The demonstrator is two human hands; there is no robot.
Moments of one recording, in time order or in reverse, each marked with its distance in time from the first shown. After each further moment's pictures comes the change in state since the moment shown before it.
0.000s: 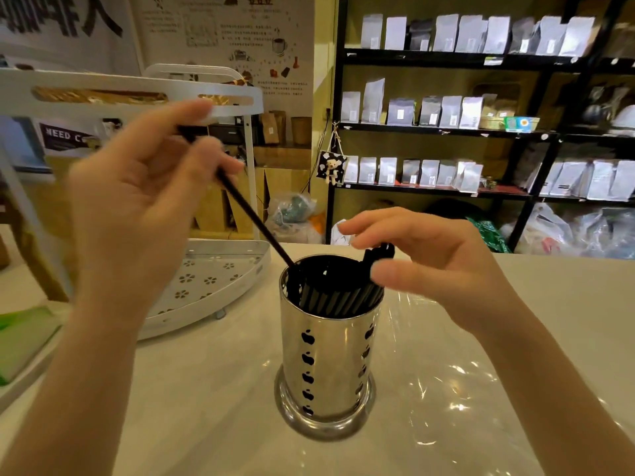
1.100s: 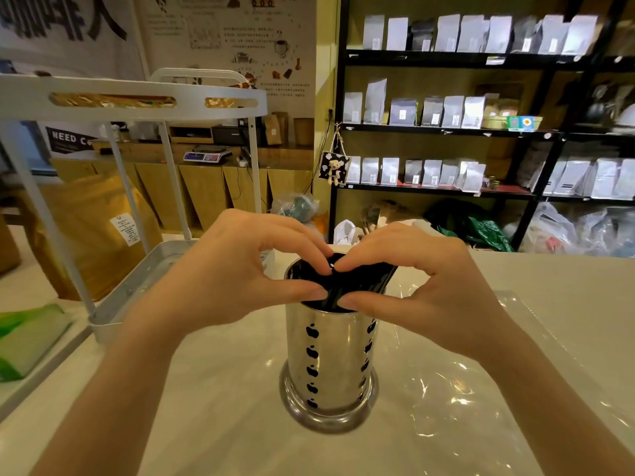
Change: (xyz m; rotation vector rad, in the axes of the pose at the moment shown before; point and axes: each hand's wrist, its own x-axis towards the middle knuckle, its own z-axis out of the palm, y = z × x) left_hand -0.020 0.025 0.019 0.222 -0.739 0.007; right_hand -0.009 -0.006 0.015 -0.557 0.031 -0.188
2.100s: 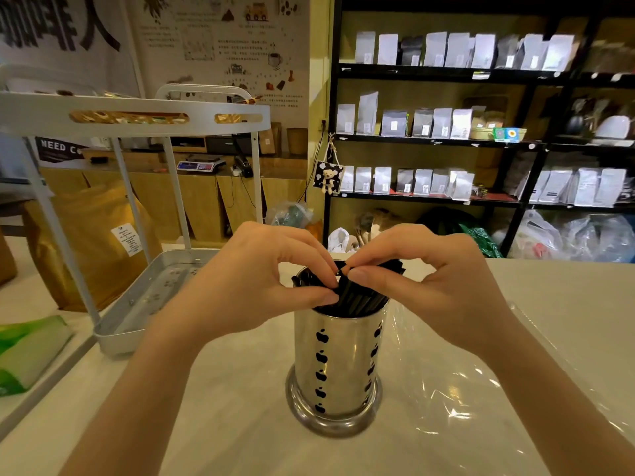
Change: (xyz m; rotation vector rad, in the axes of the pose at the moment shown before) left_hand -0.002 0.002 -0.001 -0.018 -0.025 -0.023; right_hand 0.009 -0.016 0.000 0.019 0.095 0.008
